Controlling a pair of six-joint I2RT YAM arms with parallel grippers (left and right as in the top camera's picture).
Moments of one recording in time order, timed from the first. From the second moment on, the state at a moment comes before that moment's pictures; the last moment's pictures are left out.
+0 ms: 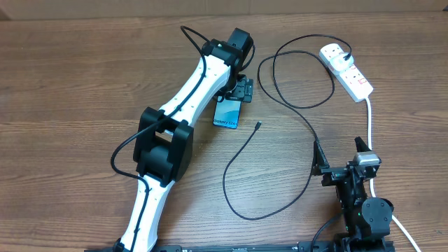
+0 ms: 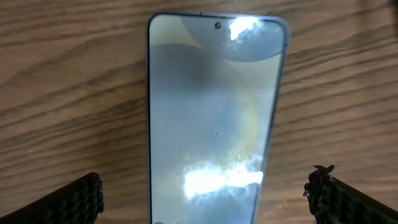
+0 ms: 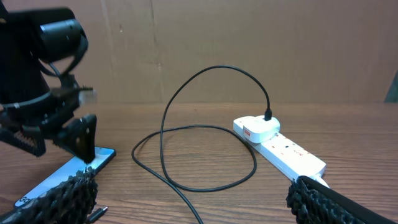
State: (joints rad) left arm -0.50 2.39 2.11 -1.15 -0.04 -0.39; right arm 0.05 0.01 0.02 -0.03 -0.04 0.04
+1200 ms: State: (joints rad) left arm -0.50 2.46 2.11 -1.16 -0.02 -0.39; right arm 0.05 0.01 0.02 -0.03 -0.04 0.04
